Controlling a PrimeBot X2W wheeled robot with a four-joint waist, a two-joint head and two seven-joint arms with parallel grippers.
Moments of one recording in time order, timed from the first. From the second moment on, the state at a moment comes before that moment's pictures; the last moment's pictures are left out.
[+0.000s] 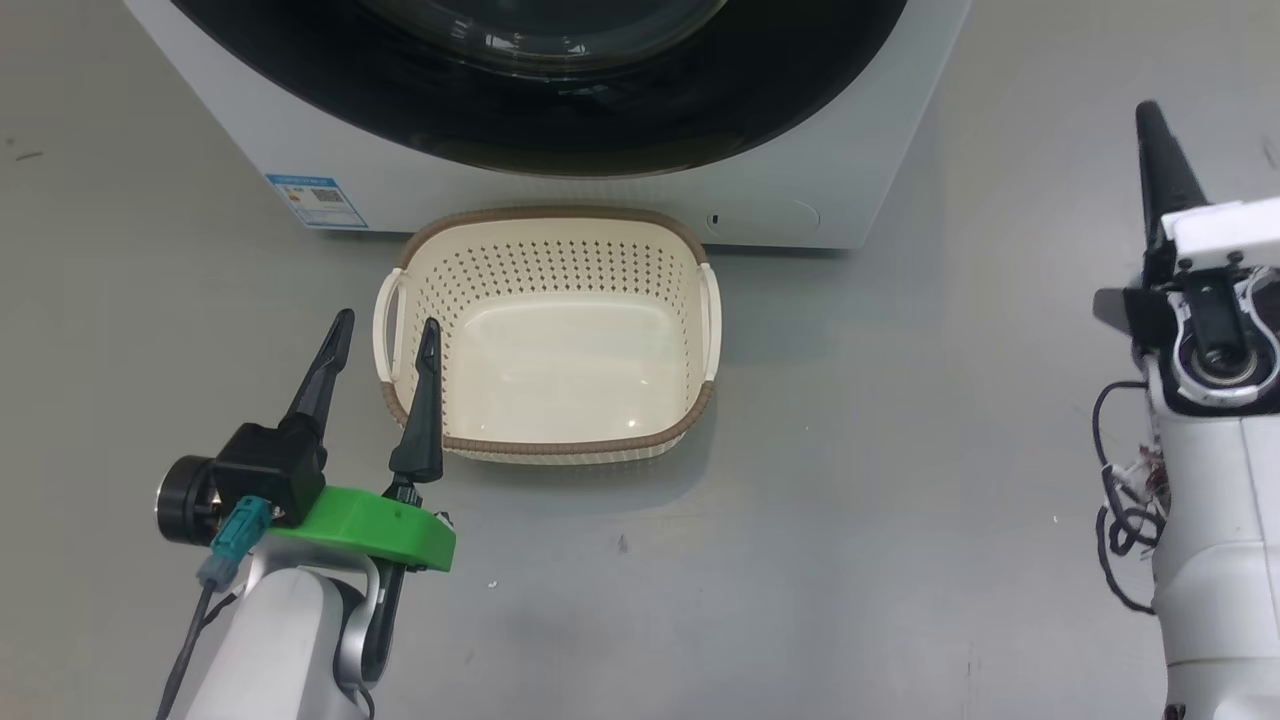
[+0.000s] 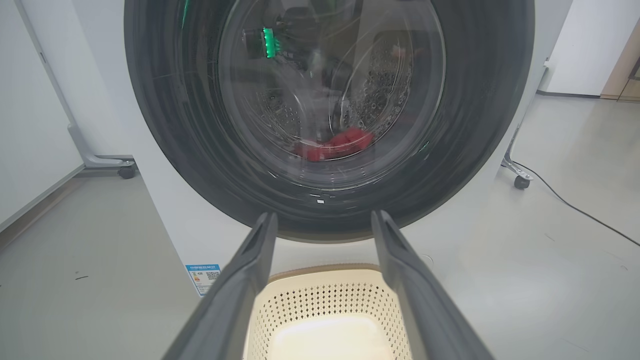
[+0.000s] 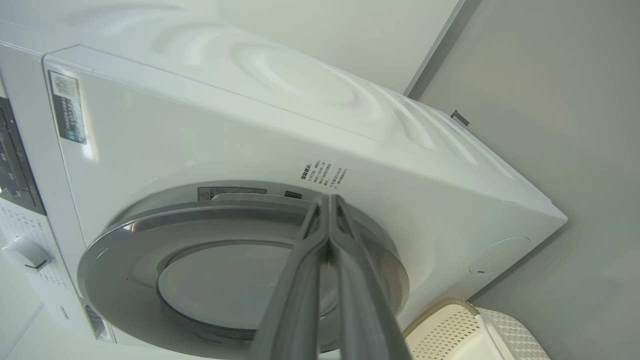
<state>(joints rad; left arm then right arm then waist) -0.27 0.04 -0.24 0.22 -0.33 -0.04 -0.25 -0.58 -0.07 -0.11 0.40 1.28 0.11 0.10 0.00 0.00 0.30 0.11</state>
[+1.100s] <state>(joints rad) -0.36 0.03 -0.32 0.18 -0.39 -0.05 -0.25 -1.06 -0.26 -0.06 0.50 1.45 0.01 0.53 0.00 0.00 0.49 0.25</state>
